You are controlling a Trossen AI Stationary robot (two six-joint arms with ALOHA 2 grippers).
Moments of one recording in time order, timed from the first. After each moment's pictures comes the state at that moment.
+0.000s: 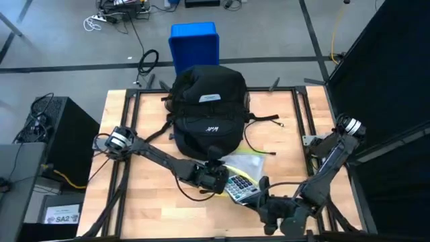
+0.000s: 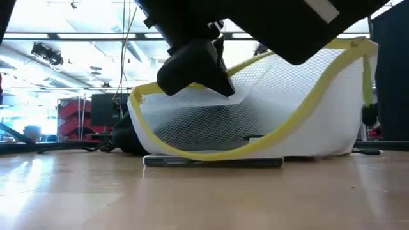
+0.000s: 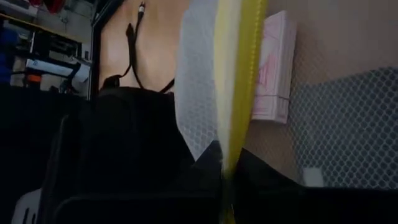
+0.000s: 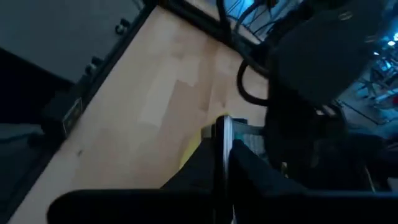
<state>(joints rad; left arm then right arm) -0.38 1.97 1.43 -0.45 -0.75 0.17 0.89 1.63 1.35 -0.50 0.88 0.13</state>
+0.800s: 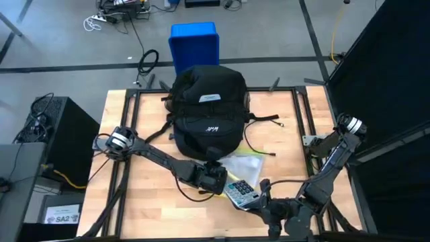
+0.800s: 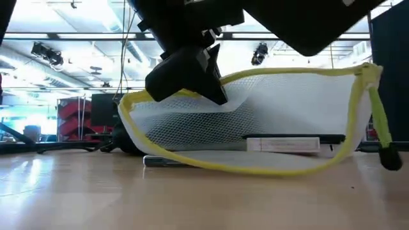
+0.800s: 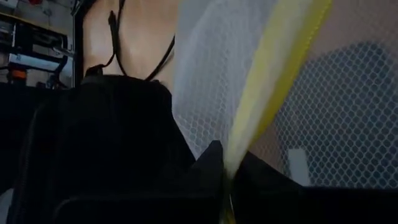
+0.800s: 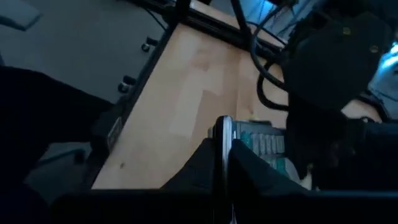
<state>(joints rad) -0.38 1.97 1.43 -0.51 -0.72 0.15 0.91 1.62 1.35 -0.47 0.78 0.22</state>
